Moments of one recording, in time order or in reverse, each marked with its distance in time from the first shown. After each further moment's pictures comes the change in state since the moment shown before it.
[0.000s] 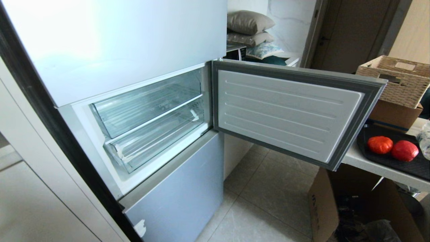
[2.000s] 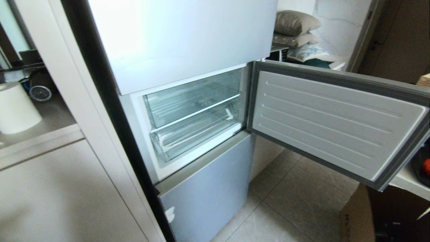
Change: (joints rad) left arm 0.000 0.000 0.000 0.000 0.000 0.000; right arm 0.090 -0.649 0.014 0.720 -0.108 -0.017
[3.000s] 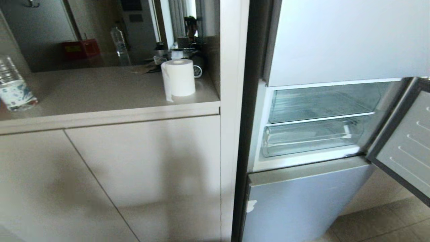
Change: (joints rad) left arm 0.000 0.000 0.000 0.000 0.000 0.000; right arm 0.000 0.000 0.000 0.000 0.000 0.002
